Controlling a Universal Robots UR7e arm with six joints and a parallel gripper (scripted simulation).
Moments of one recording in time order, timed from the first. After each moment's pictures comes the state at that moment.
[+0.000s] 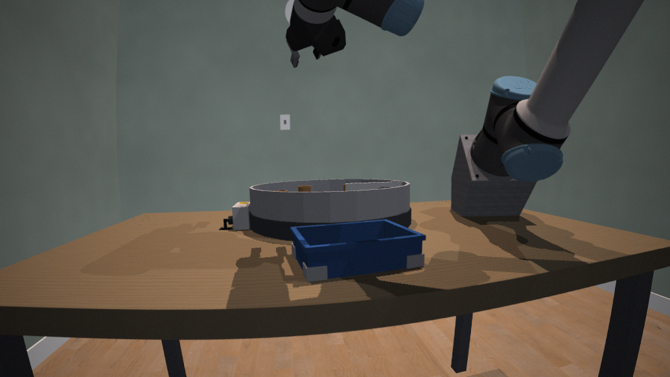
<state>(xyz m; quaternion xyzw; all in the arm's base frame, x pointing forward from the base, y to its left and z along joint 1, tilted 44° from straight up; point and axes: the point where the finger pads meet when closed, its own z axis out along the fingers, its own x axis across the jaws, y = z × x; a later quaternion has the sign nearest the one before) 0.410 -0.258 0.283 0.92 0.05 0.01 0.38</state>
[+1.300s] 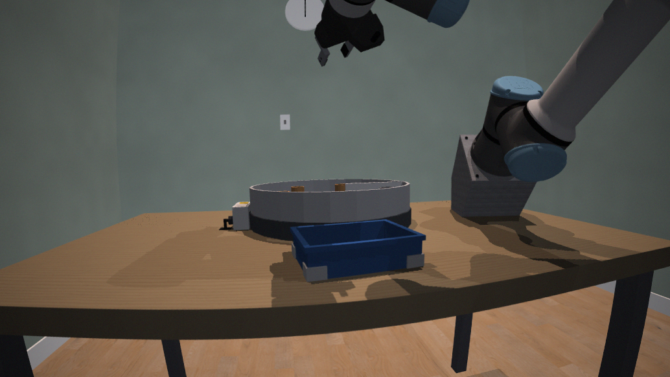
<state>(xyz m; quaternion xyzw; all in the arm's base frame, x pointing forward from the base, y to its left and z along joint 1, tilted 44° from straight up) 0.359 -0.208 0.293 0.93 0.05 0.00 0.37</state>
